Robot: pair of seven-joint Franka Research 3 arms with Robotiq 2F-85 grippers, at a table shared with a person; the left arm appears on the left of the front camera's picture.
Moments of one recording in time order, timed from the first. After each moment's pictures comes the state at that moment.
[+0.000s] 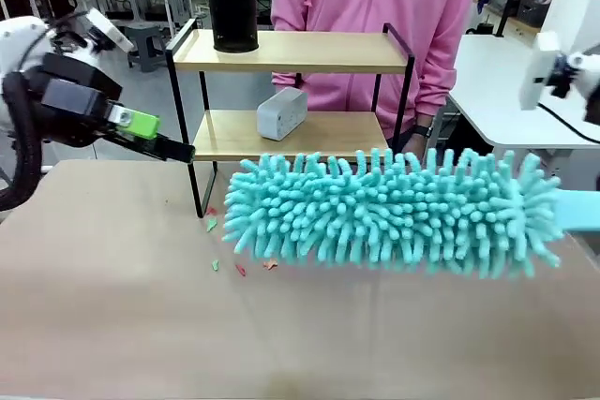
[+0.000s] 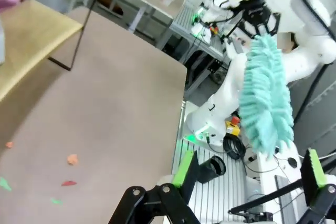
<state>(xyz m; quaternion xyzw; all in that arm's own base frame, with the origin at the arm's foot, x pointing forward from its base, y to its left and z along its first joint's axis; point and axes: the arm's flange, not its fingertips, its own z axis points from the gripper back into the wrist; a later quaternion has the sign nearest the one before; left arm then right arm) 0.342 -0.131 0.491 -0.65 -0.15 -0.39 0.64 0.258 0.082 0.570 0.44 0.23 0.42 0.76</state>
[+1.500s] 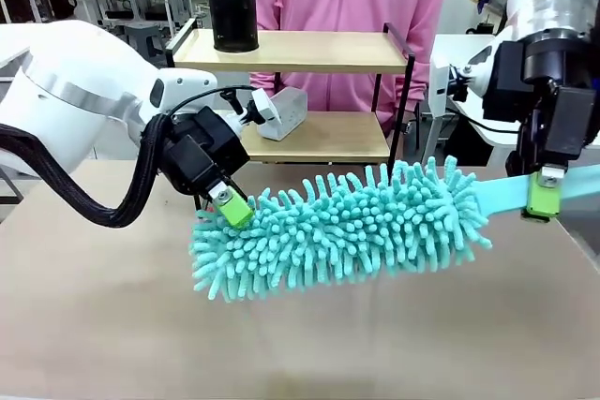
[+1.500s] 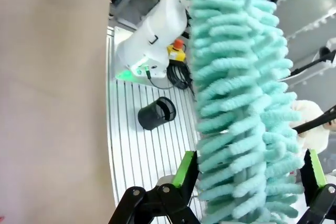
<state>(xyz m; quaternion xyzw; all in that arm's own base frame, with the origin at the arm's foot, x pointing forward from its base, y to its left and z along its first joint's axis) 0.321 -0.277 0.453 -0.63 0.11 -0.50 0.59 0.325 0.141 0.547 0.40 0.31 0.48 0.72</state>
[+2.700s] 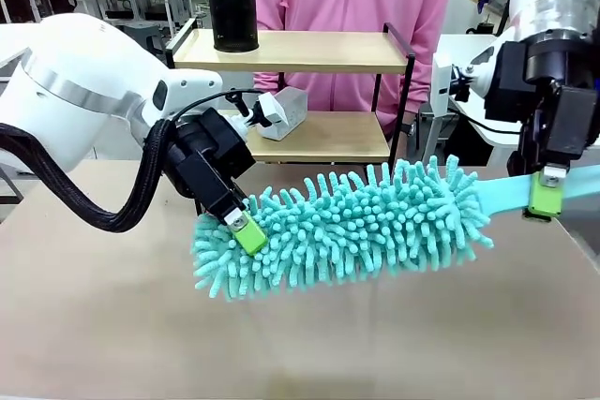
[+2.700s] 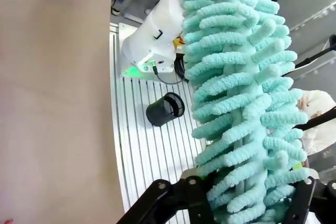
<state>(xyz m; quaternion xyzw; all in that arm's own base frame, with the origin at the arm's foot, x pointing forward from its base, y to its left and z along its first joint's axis) 0.312 -0.285 0.457 -0.60 0.09 -0.53 0.59 0.325 0.139 0.546 0.41 0.31 0.48 0.71</state>
